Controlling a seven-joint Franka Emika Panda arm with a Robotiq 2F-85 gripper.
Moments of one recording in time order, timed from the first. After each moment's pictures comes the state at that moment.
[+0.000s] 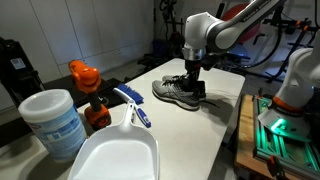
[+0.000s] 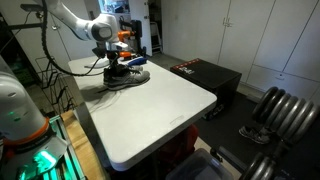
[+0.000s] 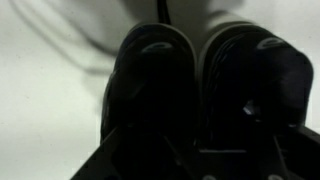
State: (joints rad) arm 0.15 -0.02 0.21 -2.38 0.02 2.29 0.45
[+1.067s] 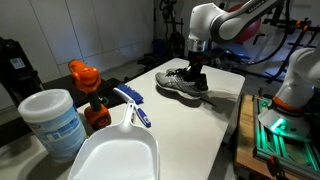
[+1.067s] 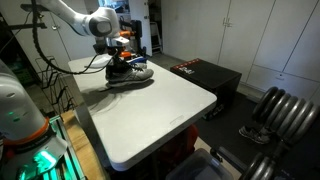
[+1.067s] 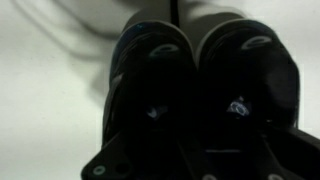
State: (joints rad) arm 0.13 -0.12 0.17 -2.41 0.03 2.27 0.49
